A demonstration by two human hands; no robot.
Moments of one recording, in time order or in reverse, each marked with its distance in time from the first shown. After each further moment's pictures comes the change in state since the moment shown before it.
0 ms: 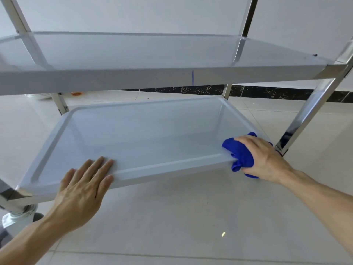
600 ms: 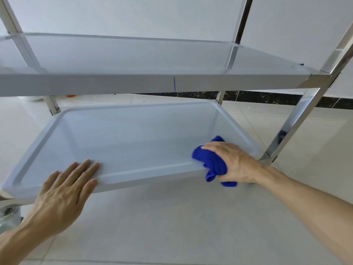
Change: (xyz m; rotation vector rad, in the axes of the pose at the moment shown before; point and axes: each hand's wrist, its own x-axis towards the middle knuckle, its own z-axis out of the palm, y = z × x) left_hand 0.005 -0.025 0.003 0.032 0.042 0.014; right_hand 0.030 -0.041 0.001 0.001 -0.183 -0.245
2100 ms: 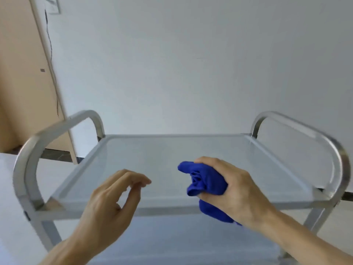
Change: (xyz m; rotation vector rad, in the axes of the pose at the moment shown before) left_hand 0.053 0.133 -0.544 -0.460 0.675 0.385; right_hand 0.064 -0.228 -0.500 0.527 0.446 -0.128
